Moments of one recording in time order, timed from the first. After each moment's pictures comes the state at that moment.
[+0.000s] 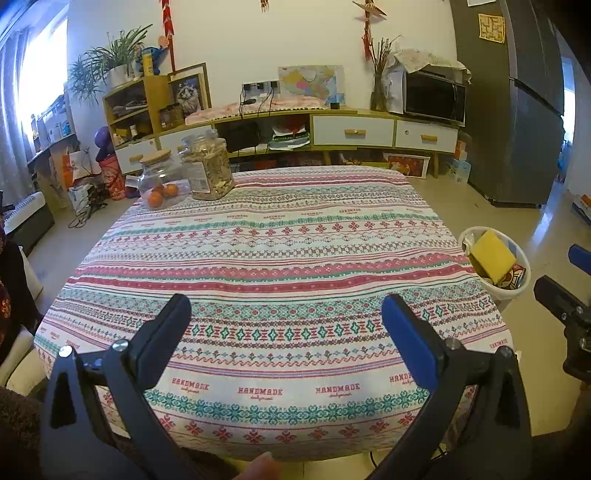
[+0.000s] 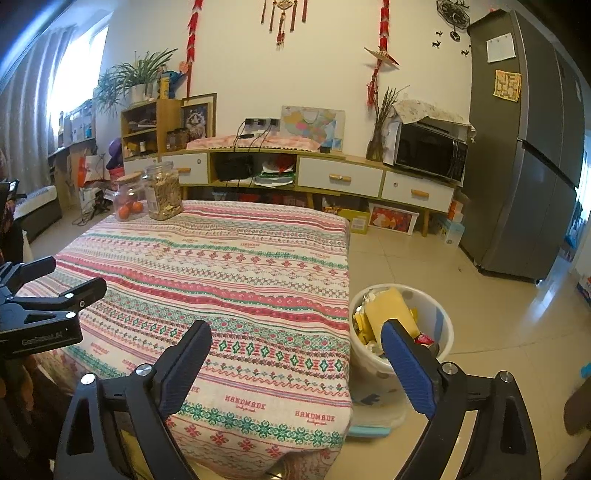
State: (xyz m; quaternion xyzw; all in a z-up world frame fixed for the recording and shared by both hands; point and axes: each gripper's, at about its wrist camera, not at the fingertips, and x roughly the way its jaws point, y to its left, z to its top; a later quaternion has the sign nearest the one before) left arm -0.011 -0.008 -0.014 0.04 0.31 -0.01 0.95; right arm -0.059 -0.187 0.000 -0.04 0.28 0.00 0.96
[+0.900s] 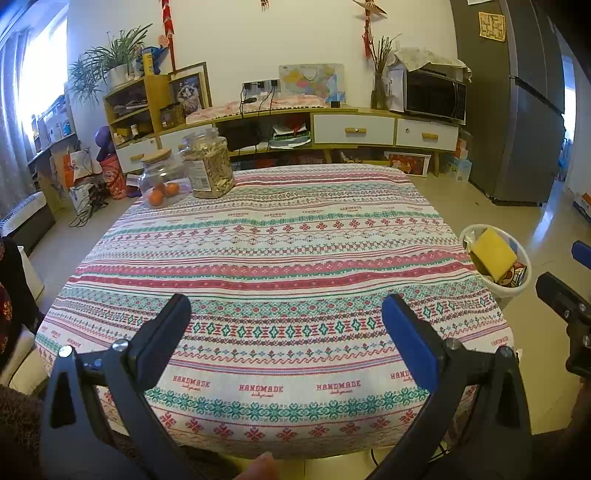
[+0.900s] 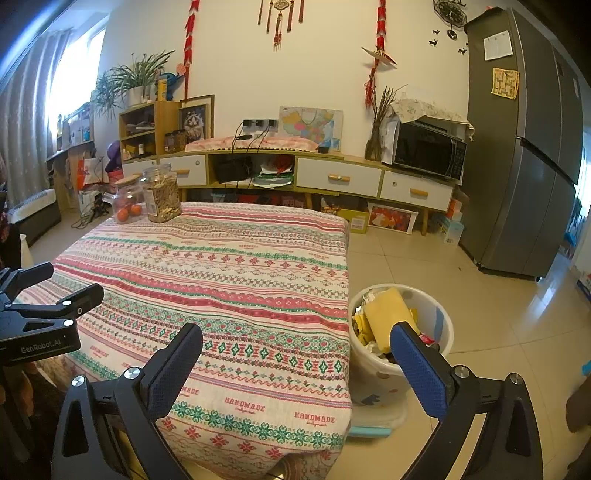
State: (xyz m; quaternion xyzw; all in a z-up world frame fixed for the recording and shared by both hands) left arm -0.011 -0.008 -0.014 0.04 0.31 -0.01 0.95; right arm -0.057 -0.186 -0.002 -0.04 0.28 0.00 0.96
